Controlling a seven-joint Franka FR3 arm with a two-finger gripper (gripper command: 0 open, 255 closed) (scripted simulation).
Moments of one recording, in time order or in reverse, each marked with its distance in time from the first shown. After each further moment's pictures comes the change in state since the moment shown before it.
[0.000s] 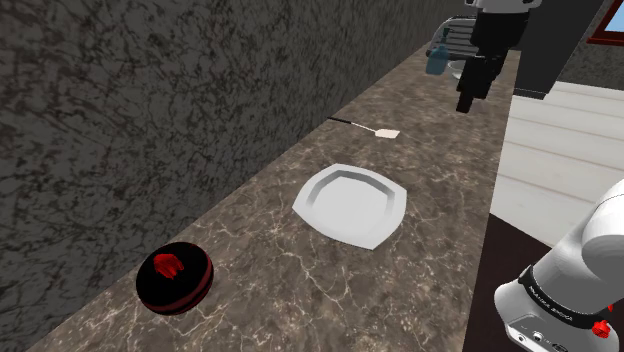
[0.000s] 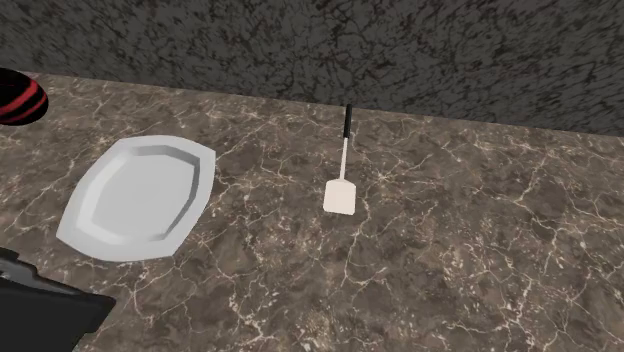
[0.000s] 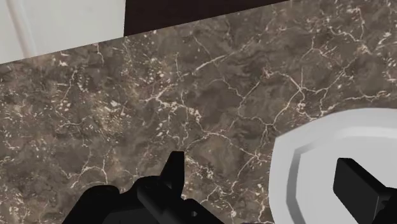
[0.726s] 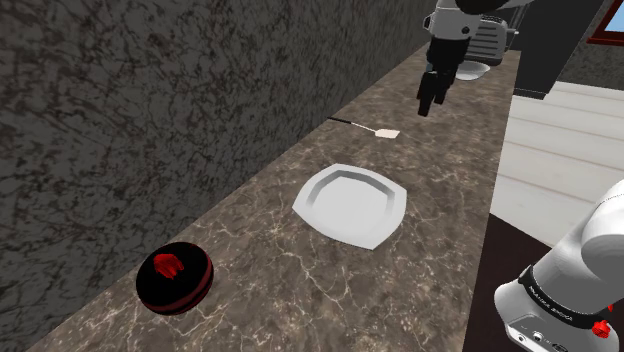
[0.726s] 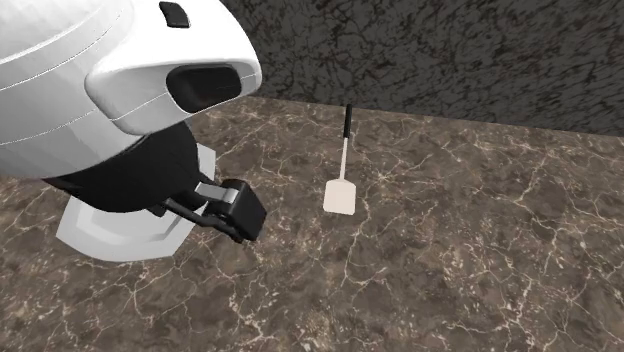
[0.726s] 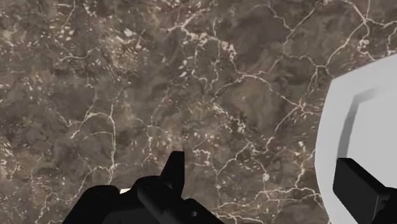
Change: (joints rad) arm -0.003 0.283 -0.066 0.055 -0.027 0.258 -0.108
